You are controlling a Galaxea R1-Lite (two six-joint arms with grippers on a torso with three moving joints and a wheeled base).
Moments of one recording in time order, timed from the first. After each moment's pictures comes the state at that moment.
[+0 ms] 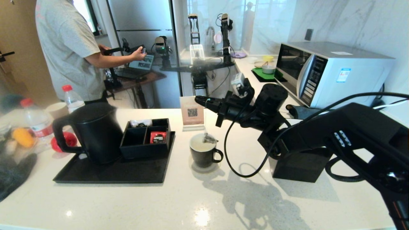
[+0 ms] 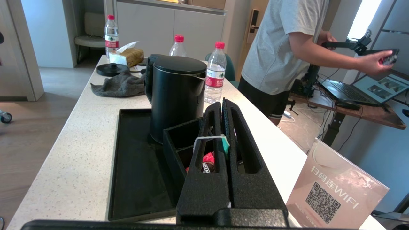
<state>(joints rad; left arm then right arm) 0.00 0.00 0.00 0.01 0.01 0.02 0.54 2.33 -1.49 -1.22 0.73 0.06</state>
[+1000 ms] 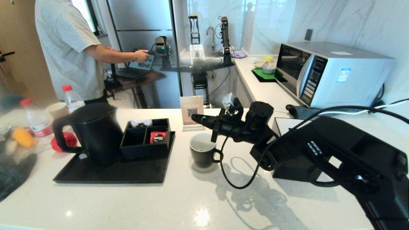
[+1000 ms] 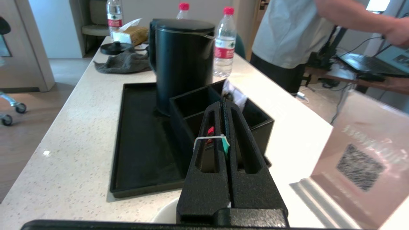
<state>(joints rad) 0.00 0.00 0.00 0.01 0.01 0.02 0.56 2.45 -1.49 -1.25 0.73 0.06</state>
